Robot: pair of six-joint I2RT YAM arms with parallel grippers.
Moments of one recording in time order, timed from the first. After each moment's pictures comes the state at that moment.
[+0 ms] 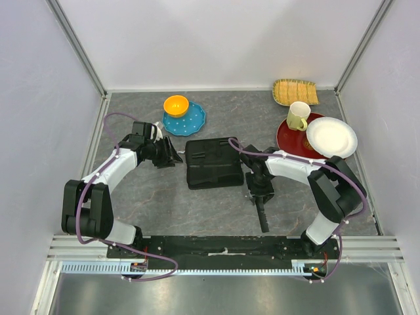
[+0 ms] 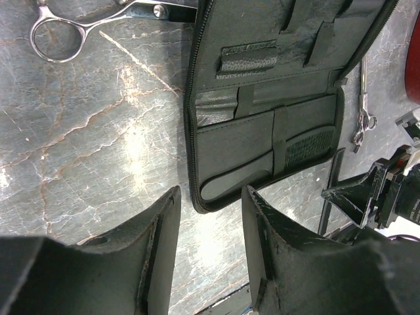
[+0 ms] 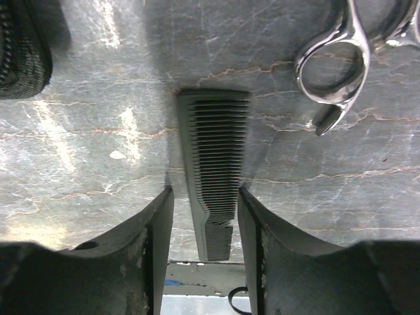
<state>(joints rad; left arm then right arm) -0.16 1.45 0.90 -0.43 0.43 -0.47 0.64 1.68 0.96 -0.84 -0.01 0.56</state>
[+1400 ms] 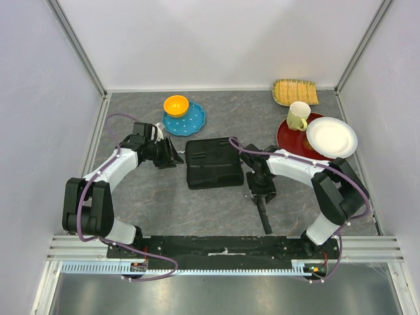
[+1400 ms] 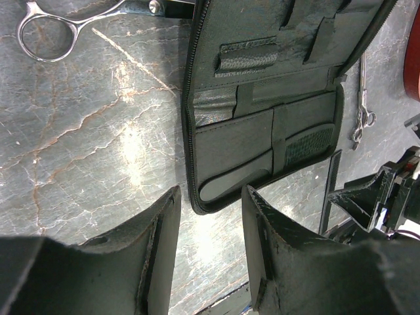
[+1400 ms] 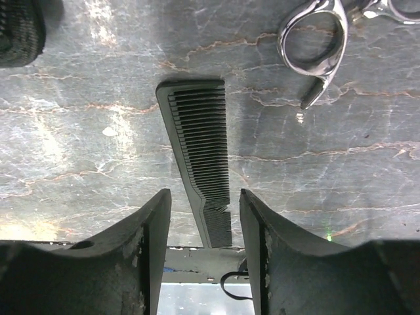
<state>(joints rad) -0.16 1.46 0.89 -0.41 0.45 -0.47 0.64 1.67 0.99 -0.90 0.00 0.55</state>
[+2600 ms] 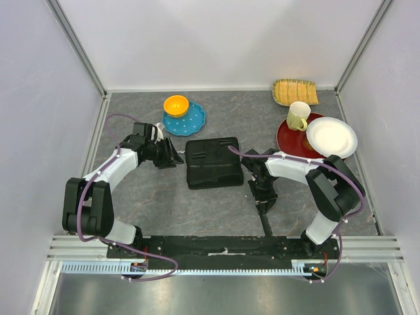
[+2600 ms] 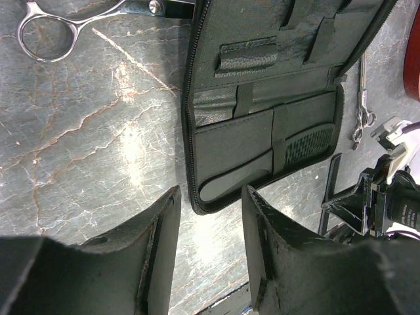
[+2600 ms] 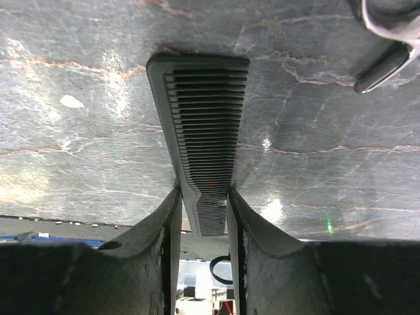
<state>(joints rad) -0.16 1.46 0.89 -0.41 0.45 -0.47 0.64 1.70 0.94 -0.92 -0.10 0.47</state>
